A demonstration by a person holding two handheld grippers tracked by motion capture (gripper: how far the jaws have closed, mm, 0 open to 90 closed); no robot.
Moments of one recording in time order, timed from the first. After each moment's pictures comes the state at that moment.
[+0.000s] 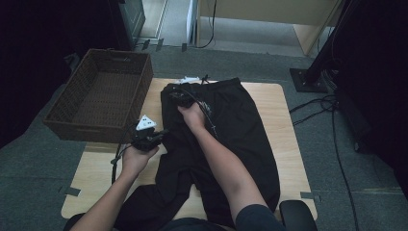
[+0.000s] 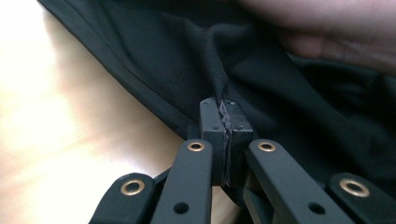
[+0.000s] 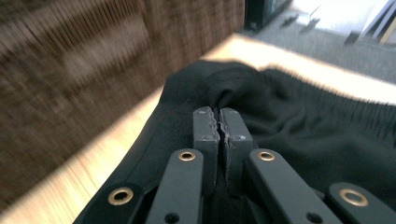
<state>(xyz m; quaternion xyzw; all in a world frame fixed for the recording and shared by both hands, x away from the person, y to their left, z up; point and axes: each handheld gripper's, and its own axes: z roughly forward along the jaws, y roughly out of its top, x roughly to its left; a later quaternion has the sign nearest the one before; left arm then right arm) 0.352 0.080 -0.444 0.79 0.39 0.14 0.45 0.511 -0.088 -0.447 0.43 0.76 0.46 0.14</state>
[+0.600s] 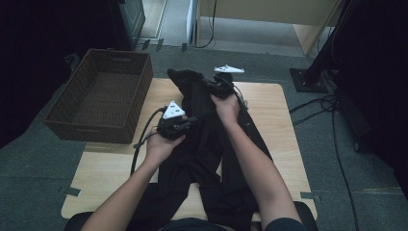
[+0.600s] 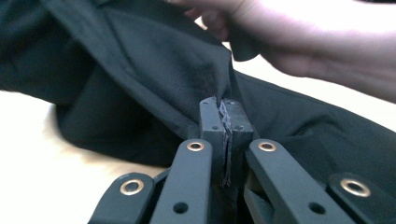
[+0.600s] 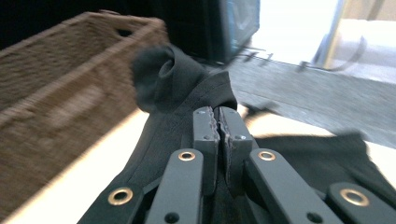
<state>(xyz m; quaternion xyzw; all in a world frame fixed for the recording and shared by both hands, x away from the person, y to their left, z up) 0.364 -0.015 -0.415 0.81 0.32 0.12 0.48 0.493 -0.215 -0.402 0.48 0.70 0.50 0.18</state>
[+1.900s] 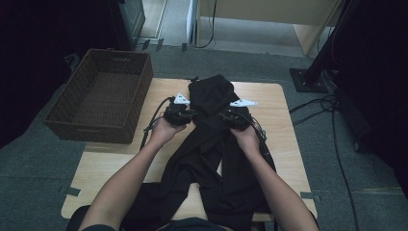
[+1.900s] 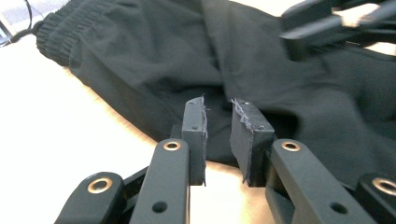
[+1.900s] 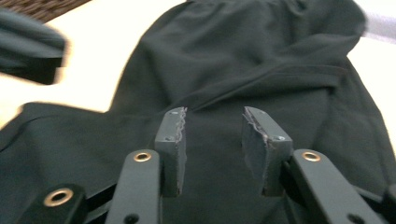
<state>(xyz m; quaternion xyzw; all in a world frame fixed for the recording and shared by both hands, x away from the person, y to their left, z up) 0.452 -0.011 -0.466 0.84 0.32 0.11 0.41 0.421 -0.262 -0.472 0.46 0.76 0.41 0.20</state>
